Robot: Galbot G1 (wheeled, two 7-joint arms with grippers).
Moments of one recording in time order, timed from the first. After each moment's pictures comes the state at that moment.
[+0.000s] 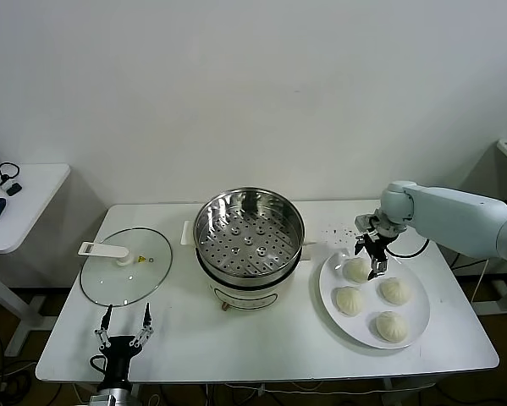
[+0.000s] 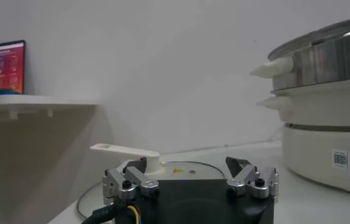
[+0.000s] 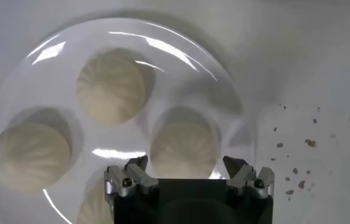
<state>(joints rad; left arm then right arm) 1.54 -1.54 -0.74 -1.53 0.00 -0.56 0.09 0.38 0.89 -1.58 0.97 0.36 -0.05 -0.98</state>
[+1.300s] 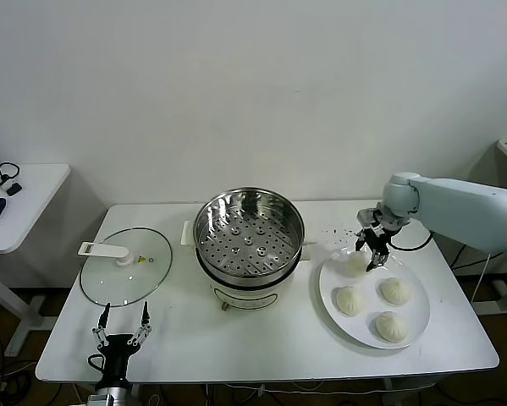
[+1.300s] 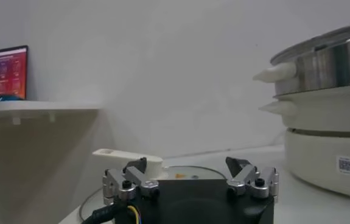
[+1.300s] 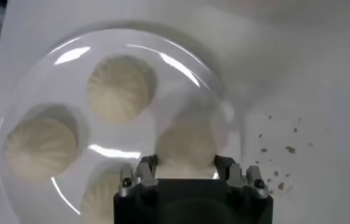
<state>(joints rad) 1.54 -1.54 -0.75 -1.54 0.00 -0.56 0.08 0.61 0.86 -1.71 1.14 0.41 0.01 -0.98</state>
